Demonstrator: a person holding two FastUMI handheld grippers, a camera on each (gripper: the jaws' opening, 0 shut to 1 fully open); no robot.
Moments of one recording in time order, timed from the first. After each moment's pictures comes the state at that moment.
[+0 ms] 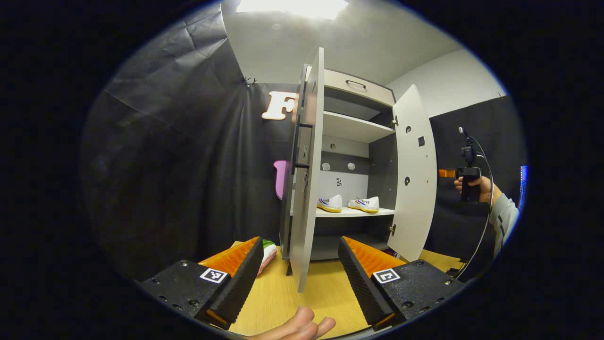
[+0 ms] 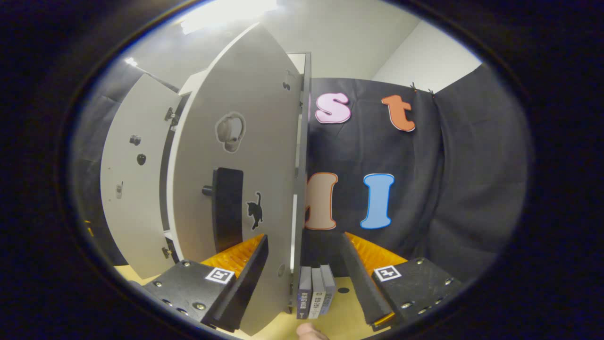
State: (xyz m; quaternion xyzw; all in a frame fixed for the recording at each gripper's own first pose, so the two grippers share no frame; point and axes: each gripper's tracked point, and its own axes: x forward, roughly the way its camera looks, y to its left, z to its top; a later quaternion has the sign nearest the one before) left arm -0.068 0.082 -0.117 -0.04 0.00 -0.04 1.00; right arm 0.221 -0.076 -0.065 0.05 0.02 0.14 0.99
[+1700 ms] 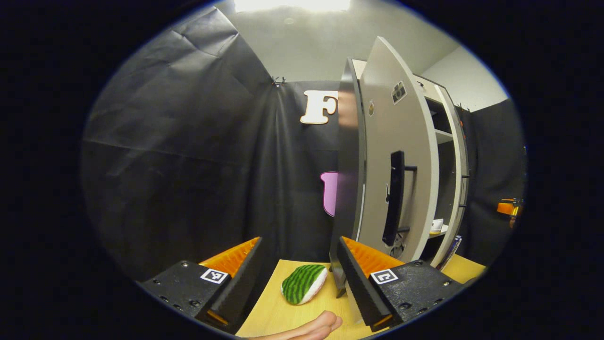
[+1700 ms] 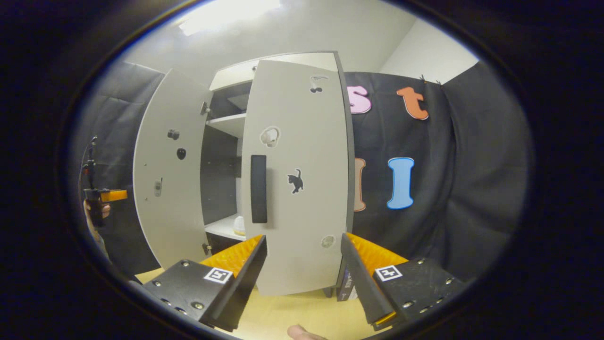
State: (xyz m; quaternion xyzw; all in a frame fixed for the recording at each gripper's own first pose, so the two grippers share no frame) left arm 0.064 0.209 -0.008 -0.01 0.02 0.06 1.00; right arm 0.105 0.004 -0.079 0.08 0.06 0.19 0.98
